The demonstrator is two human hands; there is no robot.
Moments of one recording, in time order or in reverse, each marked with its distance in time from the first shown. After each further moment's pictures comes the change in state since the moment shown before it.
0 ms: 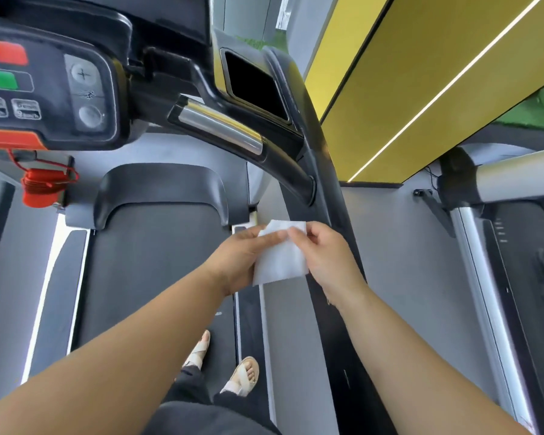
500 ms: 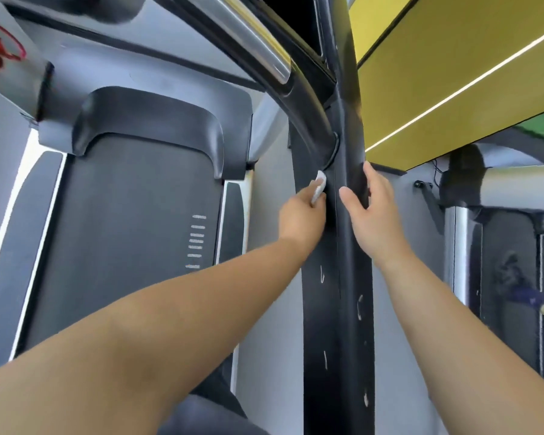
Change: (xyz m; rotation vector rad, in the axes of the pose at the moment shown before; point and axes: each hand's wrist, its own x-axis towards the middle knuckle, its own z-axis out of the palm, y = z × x) left_hand 0.079 -0.051 0.061 0.440 0.485 0.202; right_hand 0.054 0.039 -0.056 -0.540 0.093 -0.168
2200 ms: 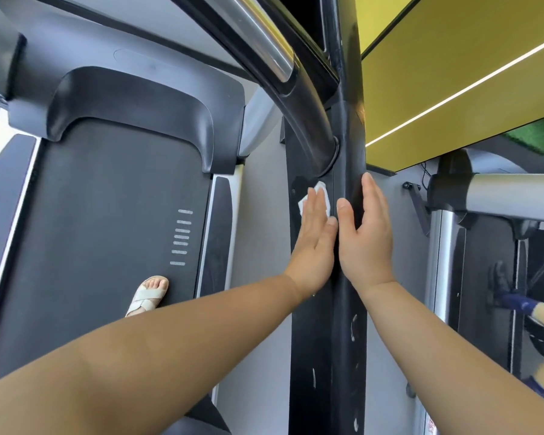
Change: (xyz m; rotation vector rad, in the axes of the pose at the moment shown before) left_hand -0.010 -0.030 0.026 -0.186 -0.271 0.222; right_hand -0.004 0.009 0.020 -0.085 0.177 -0.086
